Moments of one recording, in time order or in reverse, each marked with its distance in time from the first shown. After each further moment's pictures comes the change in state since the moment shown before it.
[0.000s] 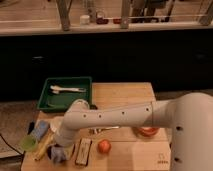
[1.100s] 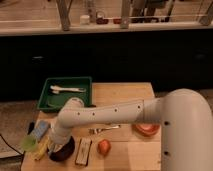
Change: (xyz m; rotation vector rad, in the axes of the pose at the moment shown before) arm 0.007 -0.026 0.014 0.012 0.006 -0.016
